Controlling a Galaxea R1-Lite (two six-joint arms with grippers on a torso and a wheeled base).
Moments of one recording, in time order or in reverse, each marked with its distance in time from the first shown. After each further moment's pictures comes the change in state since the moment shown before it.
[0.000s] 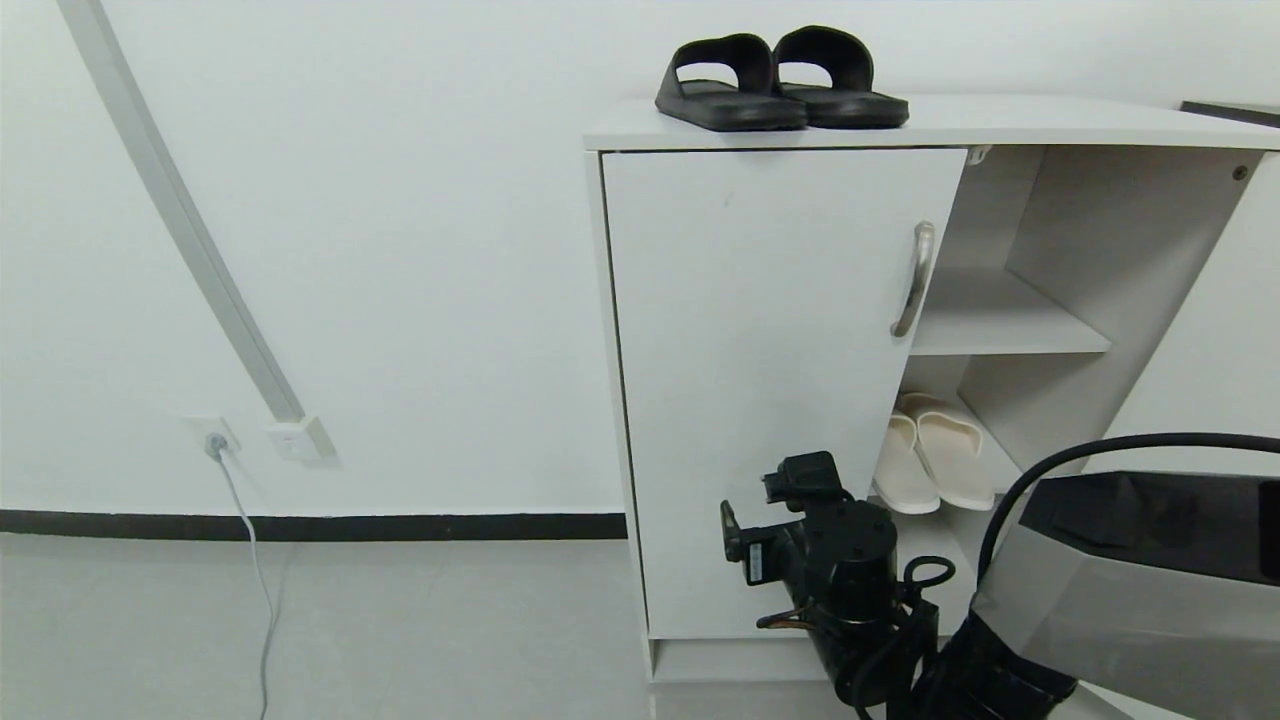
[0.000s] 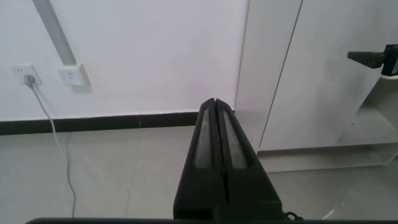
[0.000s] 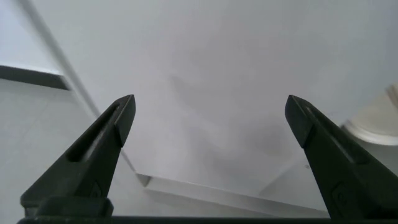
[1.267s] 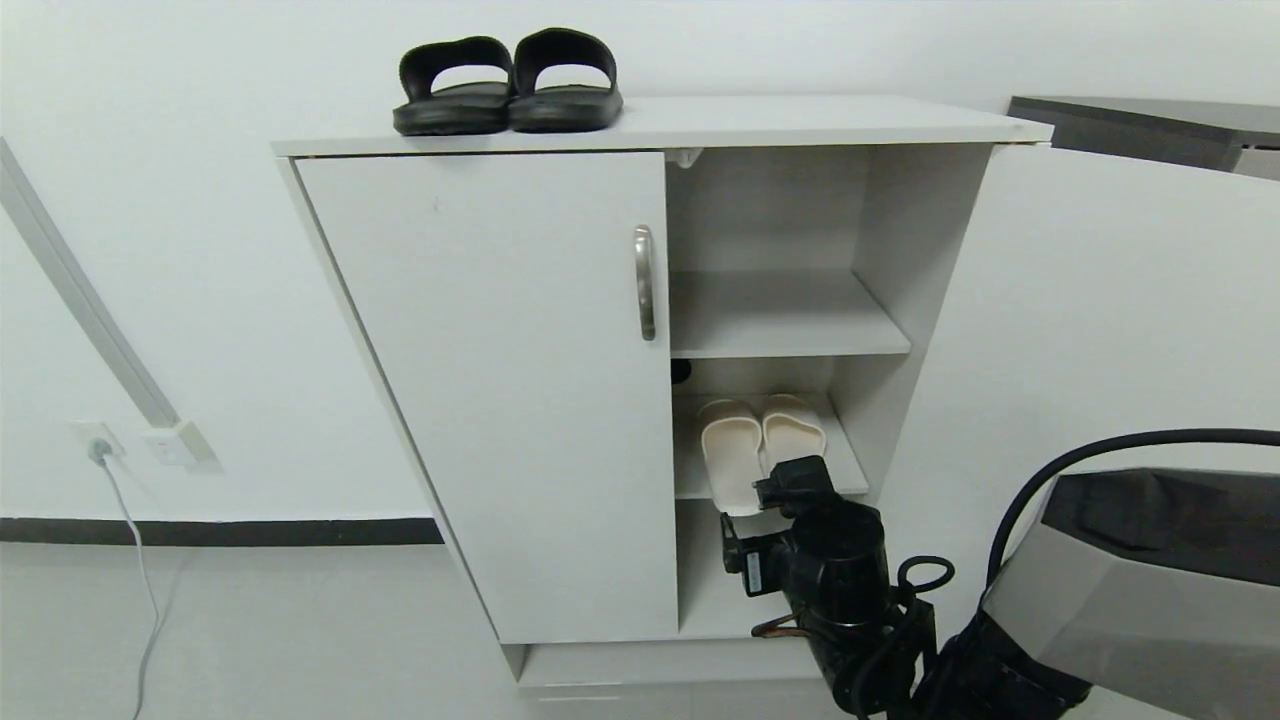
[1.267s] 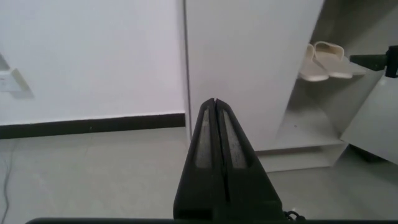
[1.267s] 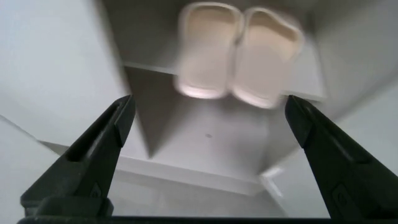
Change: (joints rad) left arm -0.002 0.000 0.000 0.001 -0.005 0.008; right arm 0.019 -0.029 -0.010 0.114 -0.027 0.009
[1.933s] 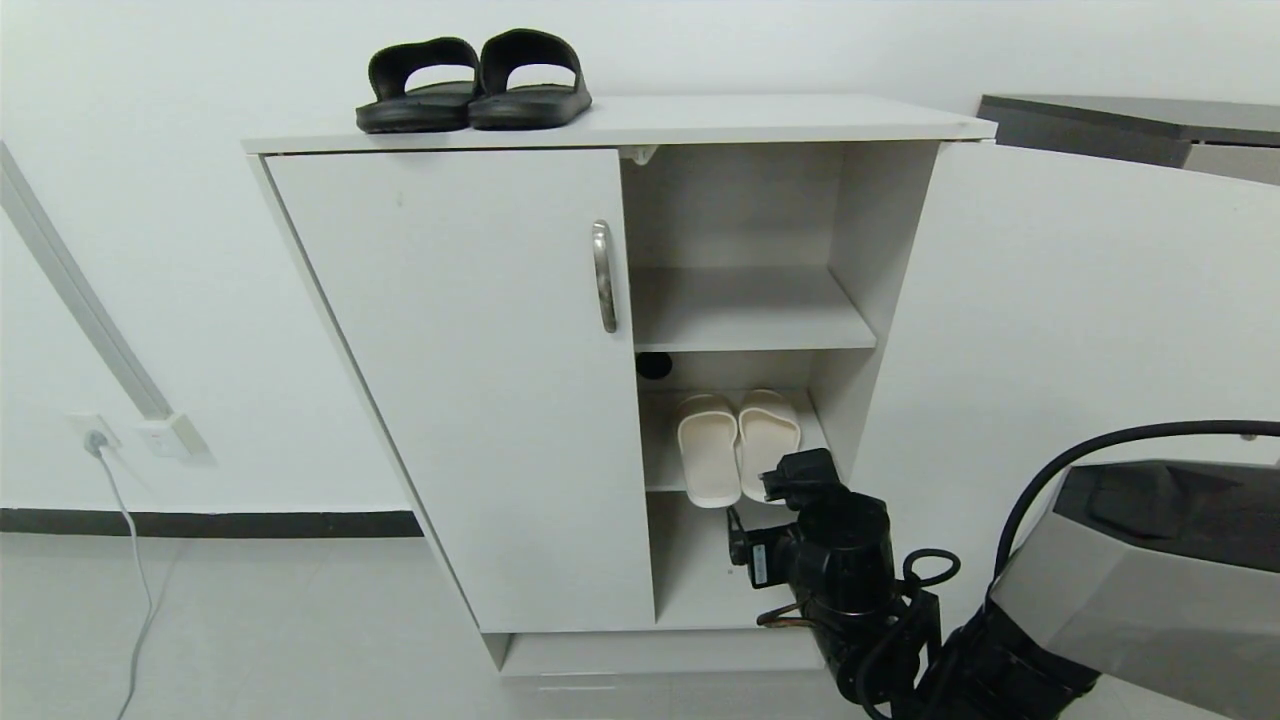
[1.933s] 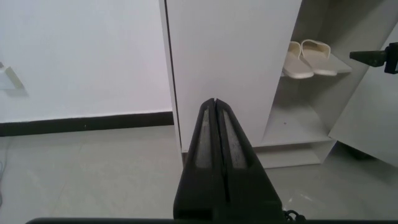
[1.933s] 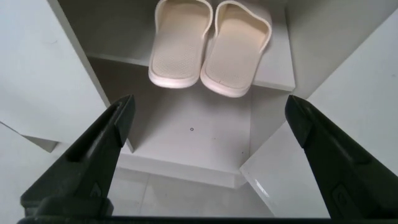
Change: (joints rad) left arm 0.001 0.000 0.000 0.000 -0.002 0.003; right arm -0.002 -0.013 -0.004 0.015 -0.001 -0.001
